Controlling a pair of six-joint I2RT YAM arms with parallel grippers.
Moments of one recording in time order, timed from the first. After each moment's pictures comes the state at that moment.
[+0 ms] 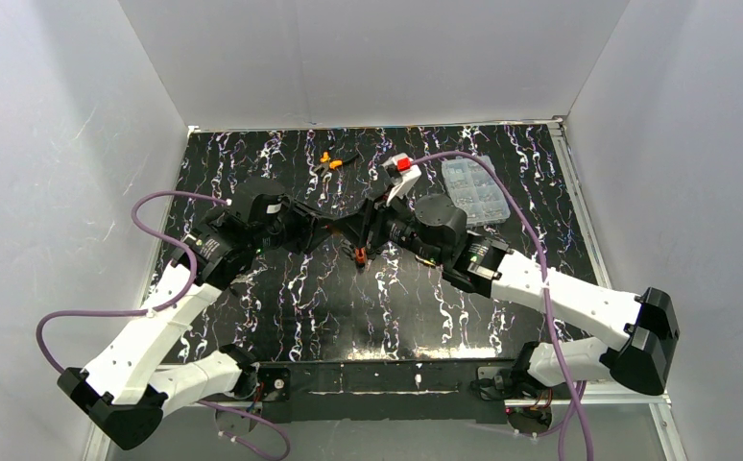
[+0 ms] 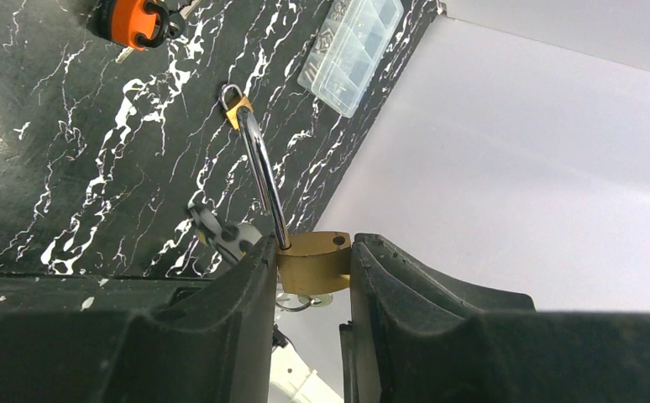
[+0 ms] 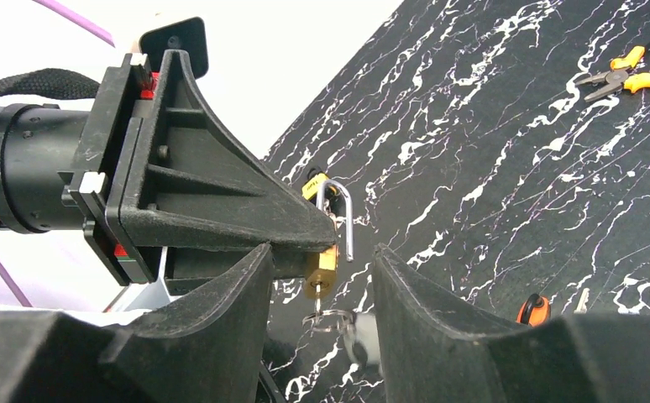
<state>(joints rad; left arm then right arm) -0.62 1.03 1.23 -0.88 -0.05 -1.54 1.05 1.26 1.08 0.10 0.07 0.52</state>
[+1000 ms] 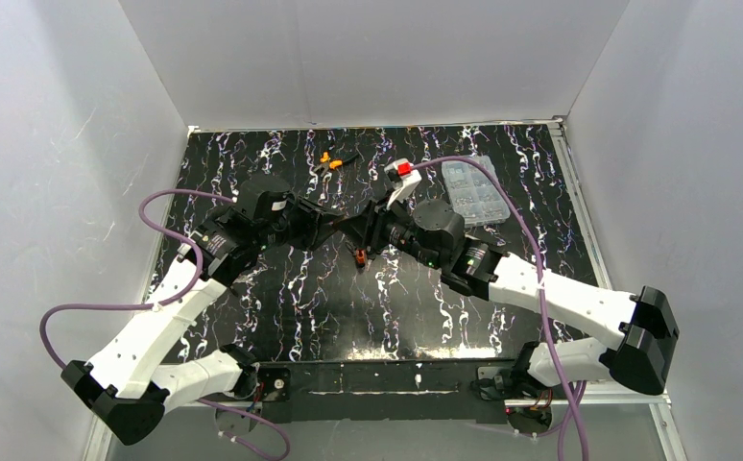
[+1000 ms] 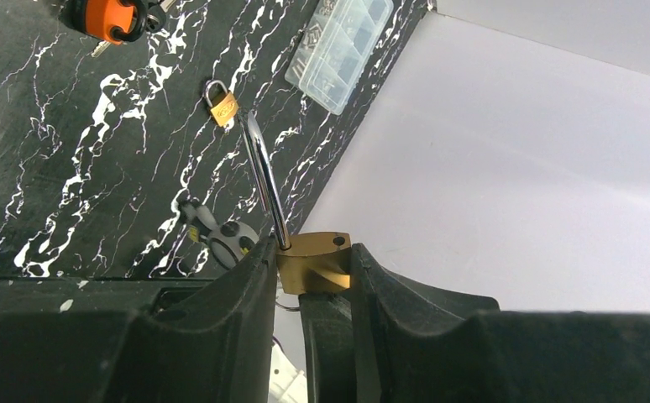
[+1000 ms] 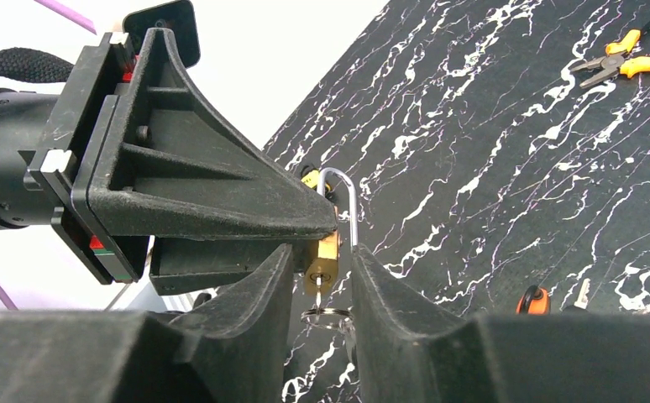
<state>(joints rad) -0.63 1.05 1.23 -0.84 -0.04 -1.57 1.05 1.26 1.03 0.15 0.09 0.54</state>
